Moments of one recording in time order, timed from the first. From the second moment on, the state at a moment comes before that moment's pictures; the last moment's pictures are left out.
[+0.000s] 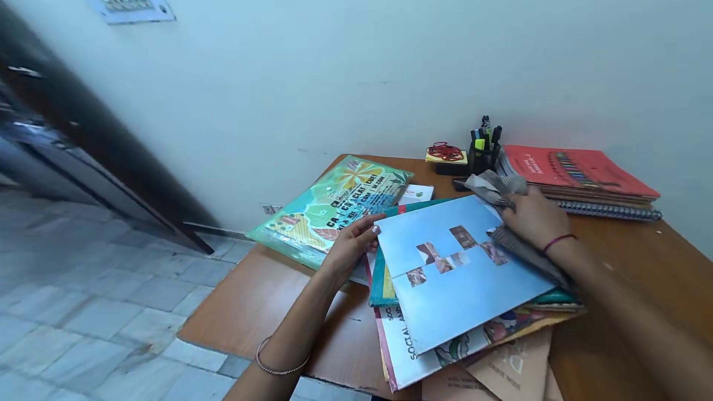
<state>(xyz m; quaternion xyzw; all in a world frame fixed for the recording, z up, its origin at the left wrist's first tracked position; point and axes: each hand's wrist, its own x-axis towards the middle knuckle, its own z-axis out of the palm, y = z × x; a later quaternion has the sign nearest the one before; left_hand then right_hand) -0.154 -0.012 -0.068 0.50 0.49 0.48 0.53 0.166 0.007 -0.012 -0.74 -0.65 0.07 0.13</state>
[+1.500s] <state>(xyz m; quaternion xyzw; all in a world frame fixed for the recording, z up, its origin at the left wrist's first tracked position) -0.030 0.089 0.055 0.81 0.40 0.09 0.41 0.324 -0.126 -0.102 -0.84 -0.49 0.04 0.24</state>
